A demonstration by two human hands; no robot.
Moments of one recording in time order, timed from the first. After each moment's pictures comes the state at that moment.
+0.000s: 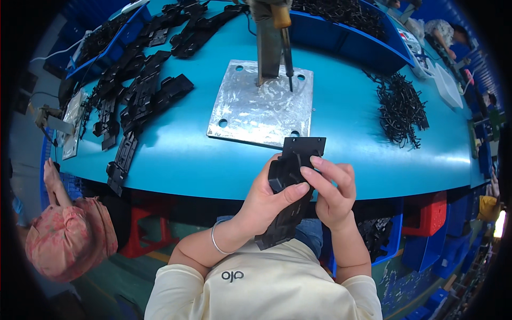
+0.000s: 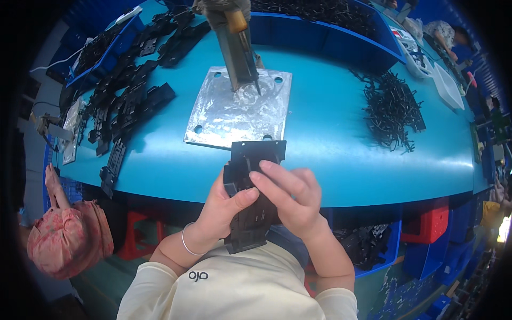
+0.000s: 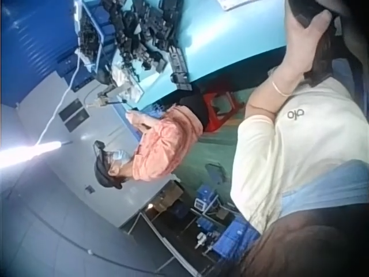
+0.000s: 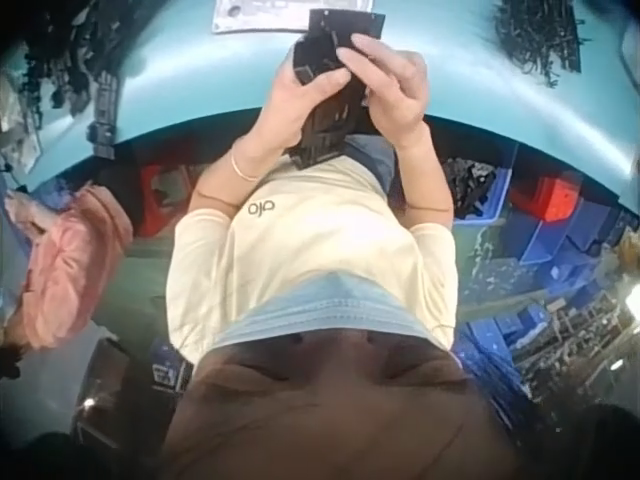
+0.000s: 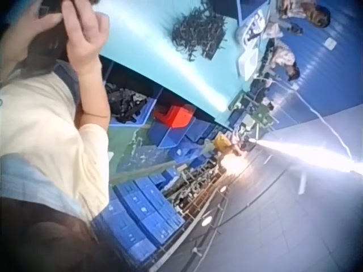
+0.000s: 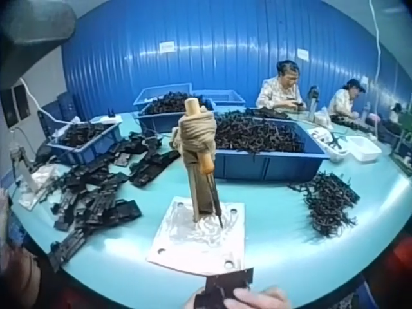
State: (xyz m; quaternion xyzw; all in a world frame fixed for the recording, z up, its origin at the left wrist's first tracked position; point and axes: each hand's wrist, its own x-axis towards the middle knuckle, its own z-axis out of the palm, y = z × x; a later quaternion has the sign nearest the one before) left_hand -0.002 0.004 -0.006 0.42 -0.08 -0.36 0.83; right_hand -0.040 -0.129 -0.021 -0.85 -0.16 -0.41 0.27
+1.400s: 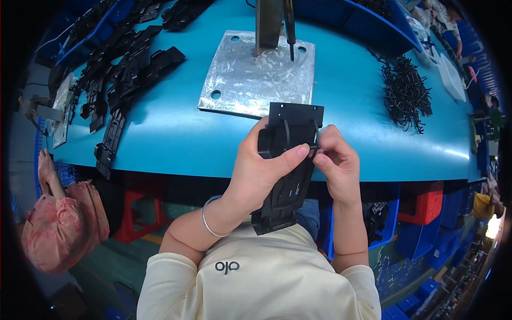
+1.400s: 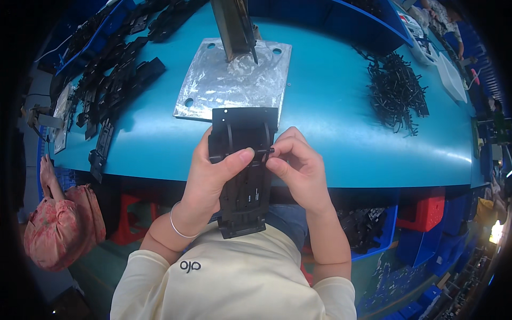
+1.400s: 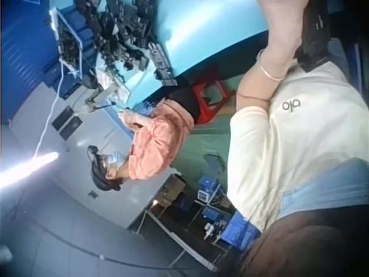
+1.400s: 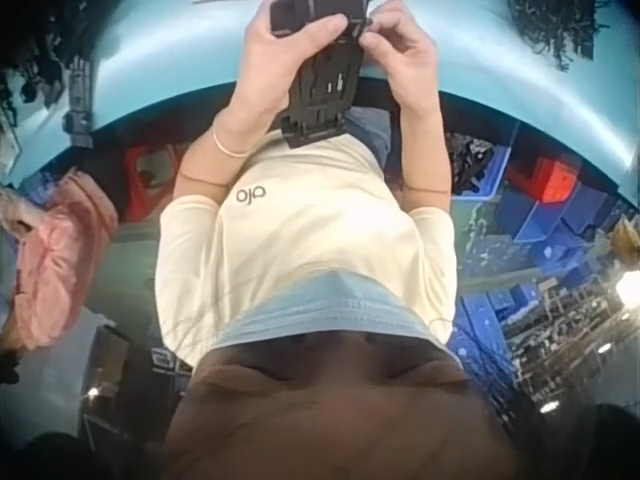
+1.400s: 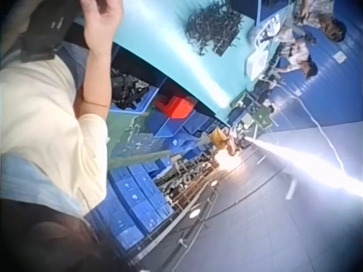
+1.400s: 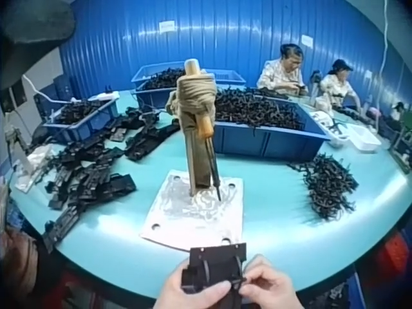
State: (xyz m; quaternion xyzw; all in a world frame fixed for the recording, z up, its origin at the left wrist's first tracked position) left_hand 0.008 -0.001 -0.001 0.47 -0.01 -0.30 0.83; right_hand -0.043 -0.138 -0.034 -0.64 -0.02 -0.11 0.76
